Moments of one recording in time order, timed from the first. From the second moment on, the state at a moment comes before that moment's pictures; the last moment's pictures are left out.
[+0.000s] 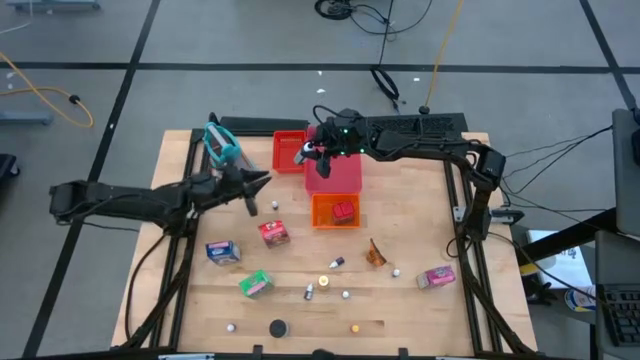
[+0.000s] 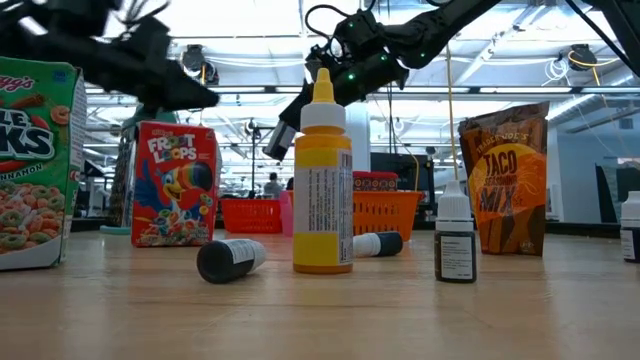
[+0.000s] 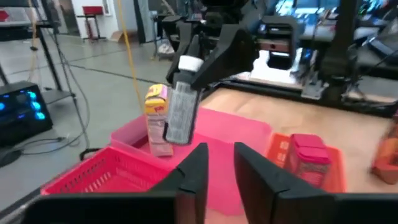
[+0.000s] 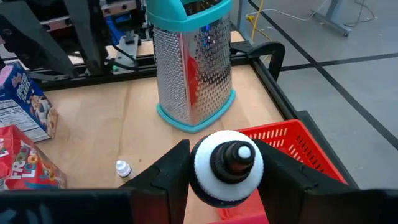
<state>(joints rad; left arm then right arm) 0.15 0.80 0.27 0.43 -0.32 -0.03 -0.42 1.85 1.38 0.08 -0.27 -0.07</state>
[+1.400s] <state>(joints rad) 0.34 1.47 0.70 0.44 -0.30 0.00 -0.41 1.85 1.38 0.08 -0.29 -0.08</state>
